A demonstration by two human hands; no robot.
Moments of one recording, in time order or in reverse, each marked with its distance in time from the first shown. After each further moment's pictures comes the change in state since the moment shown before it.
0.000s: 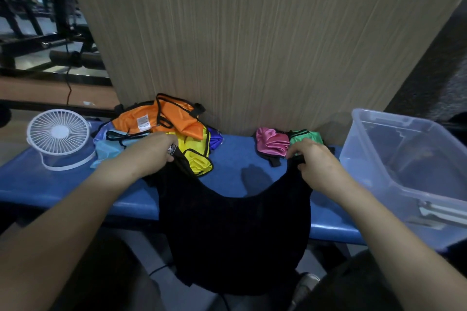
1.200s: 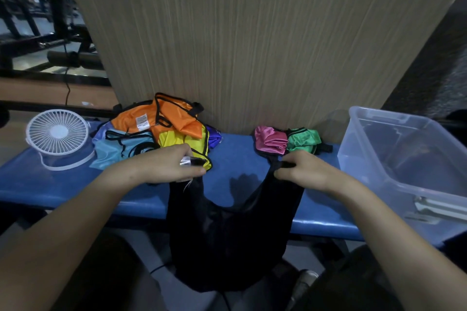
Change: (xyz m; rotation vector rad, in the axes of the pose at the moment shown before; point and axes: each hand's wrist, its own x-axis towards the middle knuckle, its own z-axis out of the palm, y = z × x) left_hand -0.020 0.027 0.003 -0.183 -0.172 0.097; right_hand -0.009 -0.018 -0.005 0.344 -0.311 0.103
